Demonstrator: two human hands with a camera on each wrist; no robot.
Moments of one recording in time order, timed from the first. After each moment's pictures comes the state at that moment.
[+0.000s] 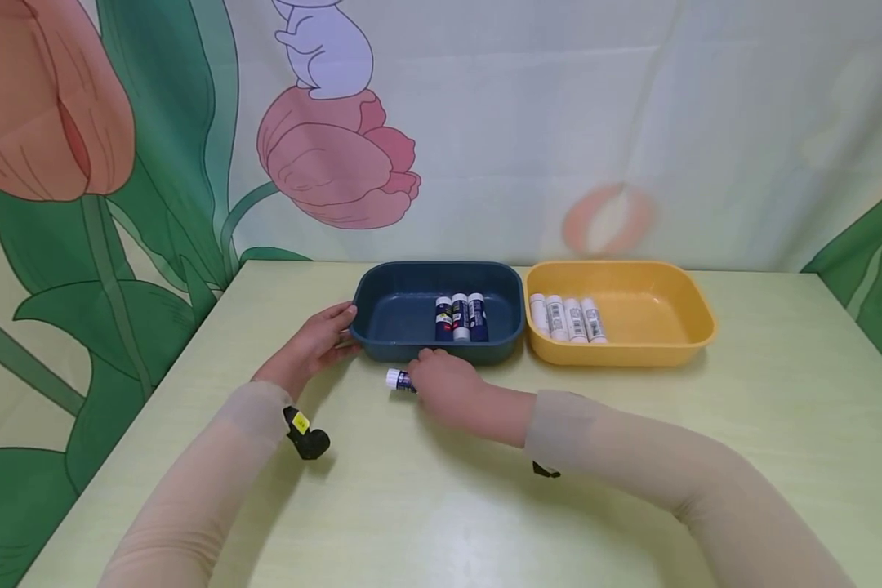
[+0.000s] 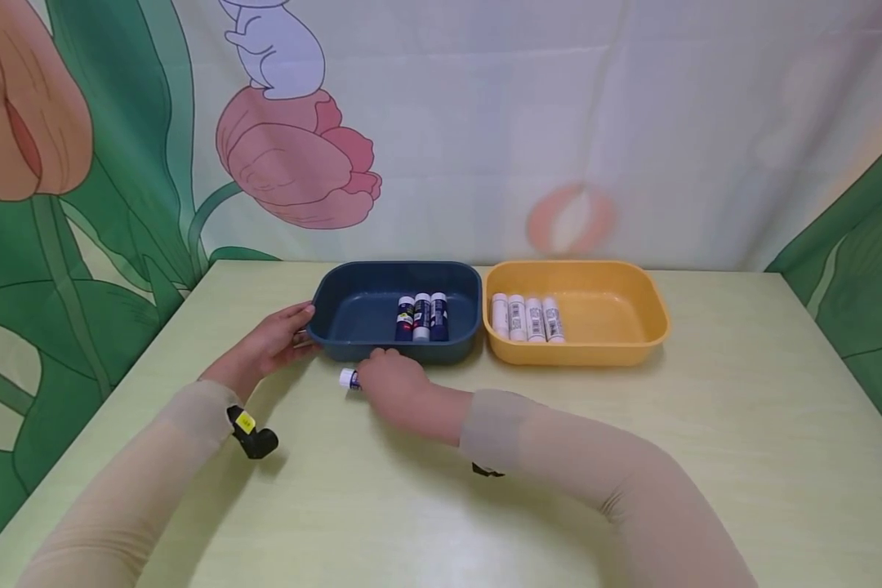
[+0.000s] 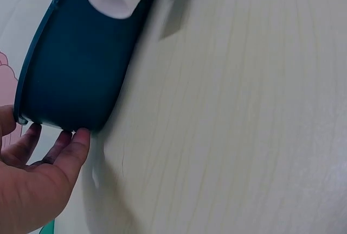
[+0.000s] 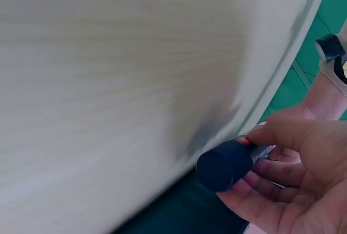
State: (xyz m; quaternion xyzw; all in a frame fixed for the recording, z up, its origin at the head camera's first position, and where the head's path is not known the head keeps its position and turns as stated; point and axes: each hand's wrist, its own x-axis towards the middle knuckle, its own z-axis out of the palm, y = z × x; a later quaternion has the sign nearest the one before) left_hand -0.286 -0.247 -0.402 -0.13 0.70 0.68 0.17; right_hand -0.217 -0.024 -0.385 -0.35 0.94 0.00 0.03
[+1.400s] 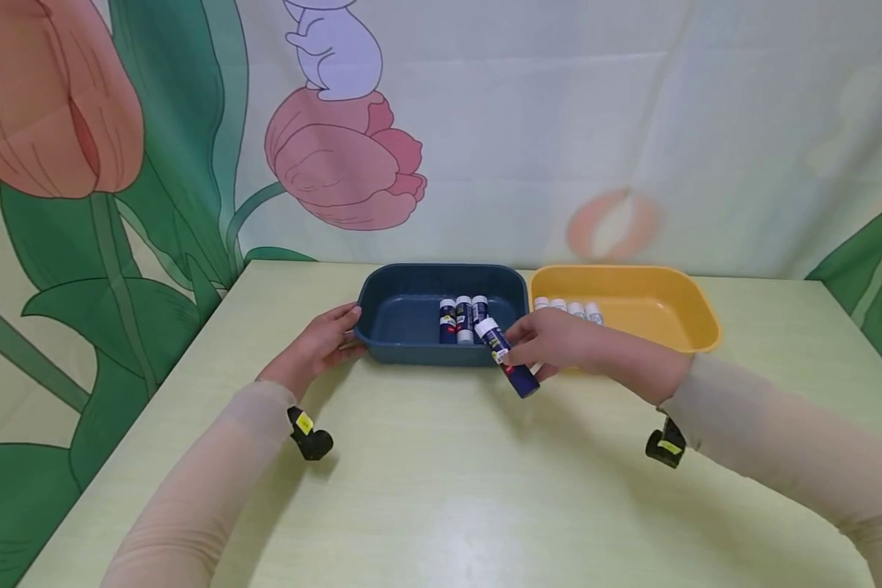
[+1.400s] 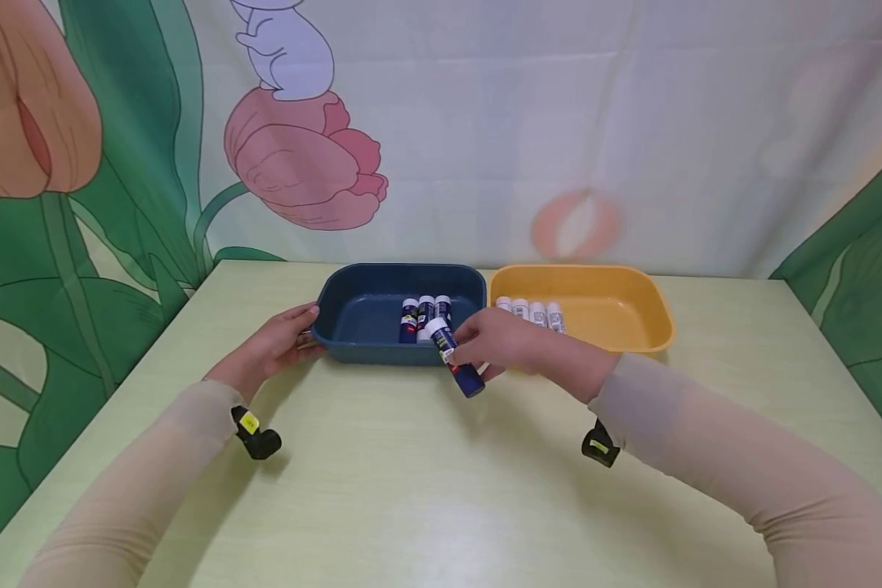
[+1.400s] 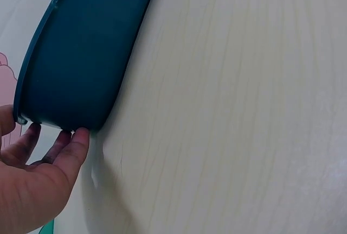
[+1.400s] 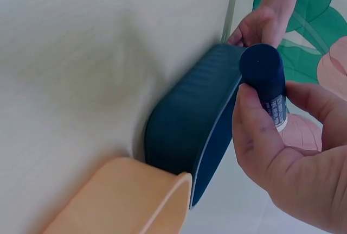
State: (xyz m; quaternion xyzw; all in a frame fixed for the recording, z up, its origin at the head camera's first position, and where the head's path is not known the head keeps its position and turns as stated) left_hand -0.287 -0.247 -0.405 -0.15 0.70 0.68 0.17; right_hand -0.243 0.093 -0.317 -0.14 0.86 -0.38 0.32
